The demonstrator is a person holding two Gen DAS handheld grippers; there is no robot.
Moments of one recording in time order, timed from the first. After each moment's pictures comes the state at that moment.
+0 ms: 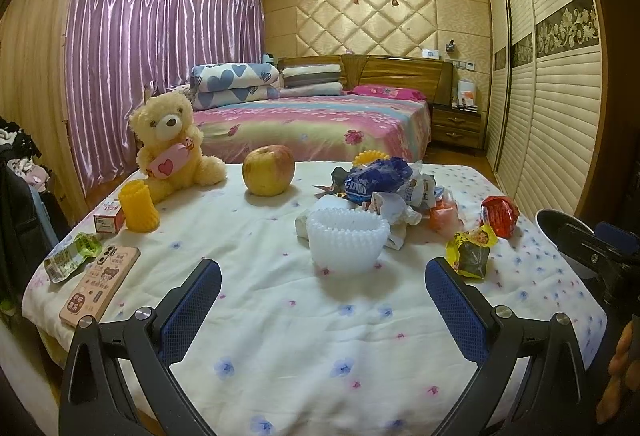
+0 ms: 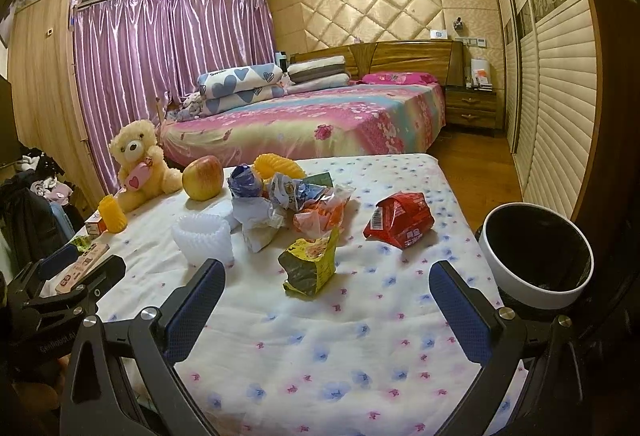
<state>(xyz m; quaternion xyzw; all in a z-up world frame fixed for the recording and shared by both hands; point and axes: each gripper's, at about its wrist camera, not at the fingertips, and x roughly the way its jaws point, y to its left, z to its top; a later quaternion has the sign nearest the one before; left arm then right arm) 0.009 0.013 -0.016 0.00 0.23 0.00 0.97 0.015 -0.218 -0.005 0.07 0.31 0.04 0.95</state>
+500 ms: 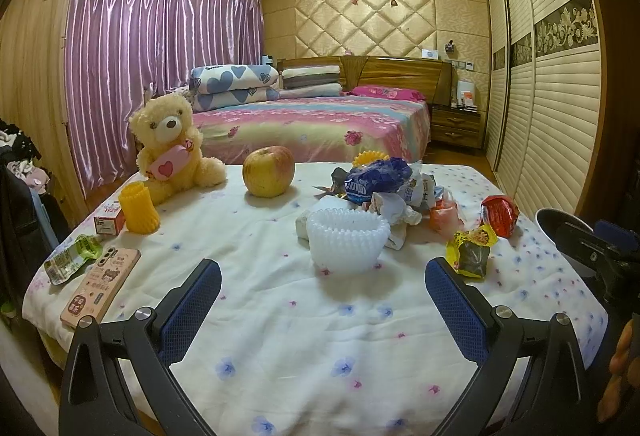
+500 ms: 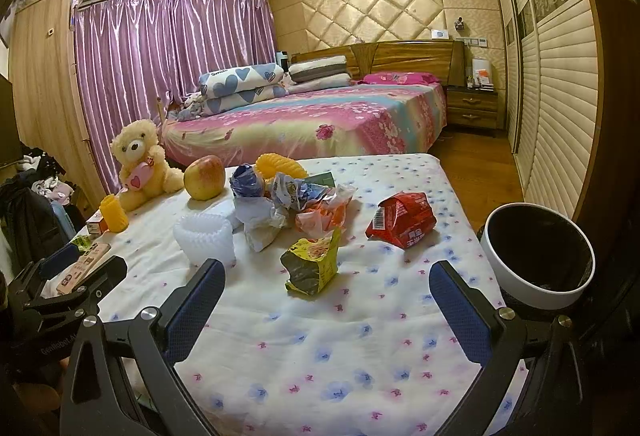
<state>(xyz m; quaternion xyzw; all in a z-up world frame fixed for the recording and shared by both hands) 0.010 0.013 -0.015 0.00 0.23 0.00 0.97 0.016 -0.217 -0.005 0.07 0.31 0.05 0.95</state>
